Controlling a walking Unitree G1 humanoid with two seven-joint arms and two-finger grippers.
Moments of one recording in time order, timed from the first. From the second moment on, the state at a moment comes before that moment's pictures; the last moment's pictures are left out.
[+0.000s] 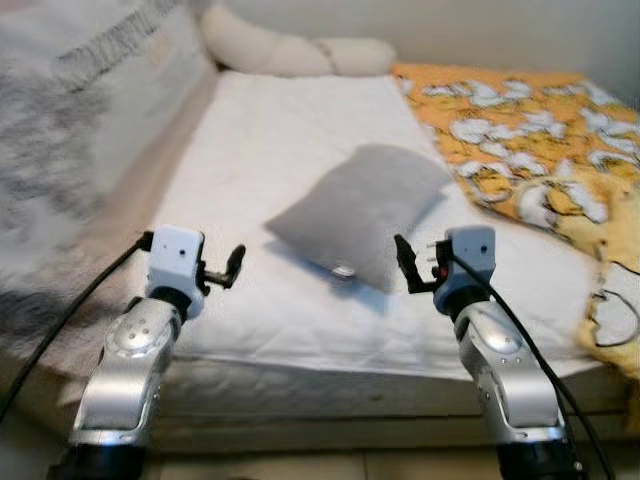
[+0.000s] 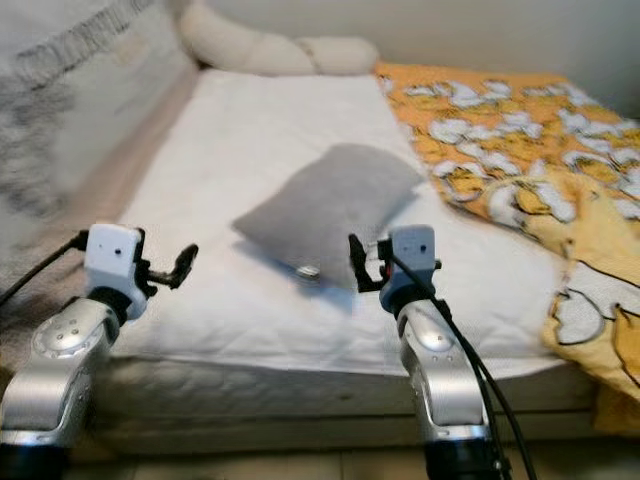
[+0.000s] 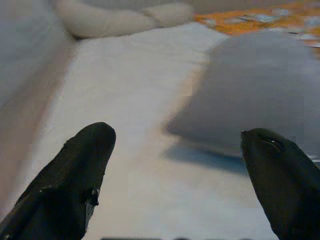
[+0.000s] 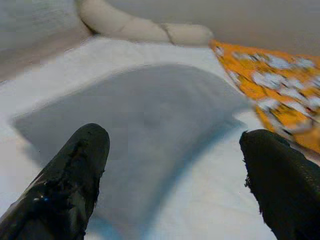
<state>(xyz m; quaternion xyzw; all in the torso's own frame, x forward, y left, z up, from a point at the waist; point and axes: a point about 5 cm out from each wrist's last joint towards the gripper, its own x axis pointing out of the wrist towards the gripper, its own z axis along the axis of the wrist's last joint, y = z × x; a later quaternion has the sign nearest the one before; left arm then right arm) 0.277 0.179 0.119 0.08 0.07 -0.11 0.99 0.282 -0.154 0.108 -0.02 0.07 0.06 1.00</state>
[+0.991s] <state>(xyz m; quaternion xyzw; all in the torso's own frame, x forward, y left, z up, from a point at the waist) 0.280 0.187 0.122 0.09 0.07 -0.10 0.99 0.280 -0.153 0.092 0.01 0.09 0.08 0.99</state>
